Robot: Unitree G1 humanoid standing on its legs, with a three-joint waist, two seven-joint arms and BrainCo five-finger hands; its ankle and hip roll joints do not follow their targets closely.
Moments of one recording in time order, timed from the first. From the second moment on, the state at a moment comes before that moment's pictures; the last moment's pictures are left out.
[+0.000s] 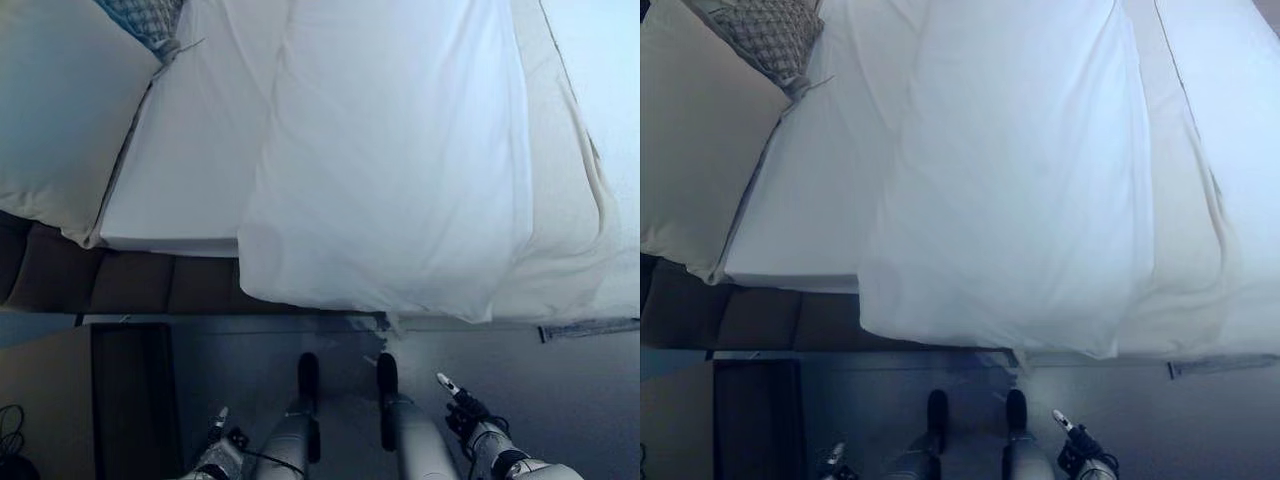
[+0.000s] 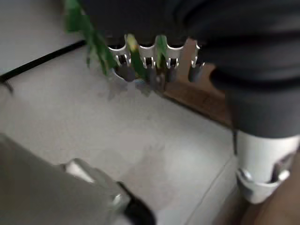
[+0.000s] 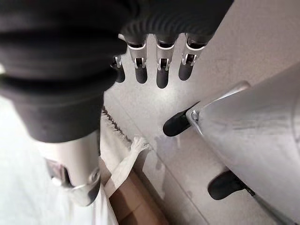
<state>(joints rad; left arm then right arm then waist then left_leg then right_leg) -0.25 0.11 -0.02 1.30 -0.69 -0.09 0.43 -0.28 -0.20 0.11 1.31 0.88 -0.10 -0.03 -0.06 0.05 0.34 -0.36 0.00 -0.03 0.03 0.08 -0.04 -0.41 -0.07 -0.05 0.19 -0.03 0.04</state>
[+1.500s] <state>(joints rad) -1.18 0.49 -0.67 0.82 -0.58 -0.23 -0.29 -1.09 -0.50 0.49 0.93 1.08 -0.01 0.47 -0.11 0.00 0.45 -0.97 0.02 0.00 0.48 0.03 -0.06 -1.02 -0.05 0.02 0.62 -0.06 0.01</state>
